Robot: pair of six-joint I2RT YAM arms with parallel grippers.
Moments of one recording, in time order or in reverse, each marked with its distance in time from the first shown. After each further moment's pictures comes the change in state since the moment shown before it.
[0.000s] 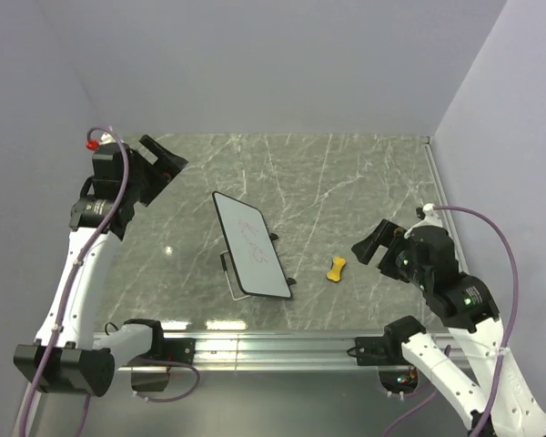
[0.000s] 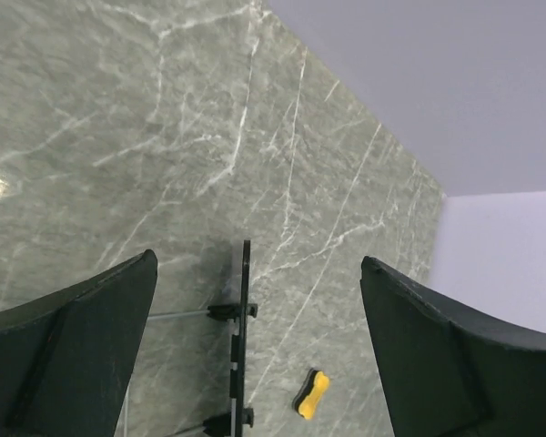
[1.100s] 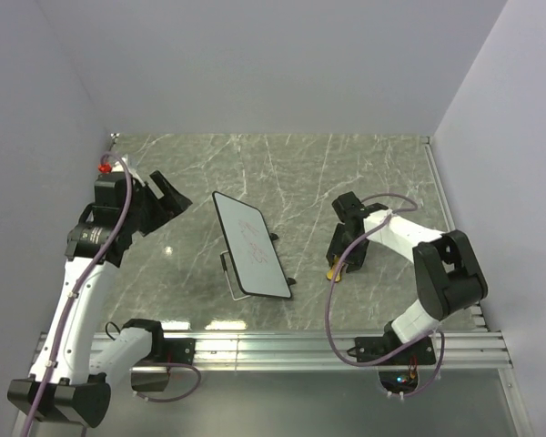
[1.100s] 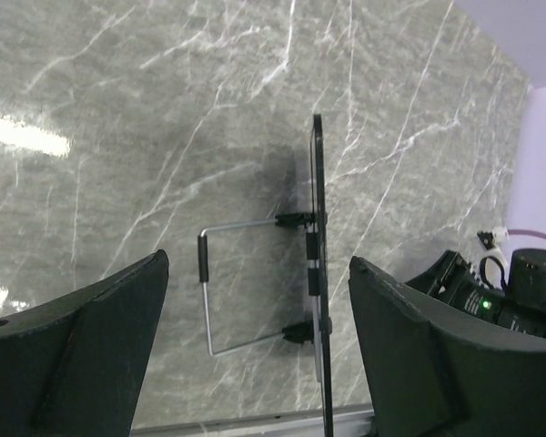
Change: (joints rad) left arm -0.038 -0.179 -0.106 -0.198 0.042 0.180; right arm 0.002 1.009 0.000 0.209 -0.025 0.031
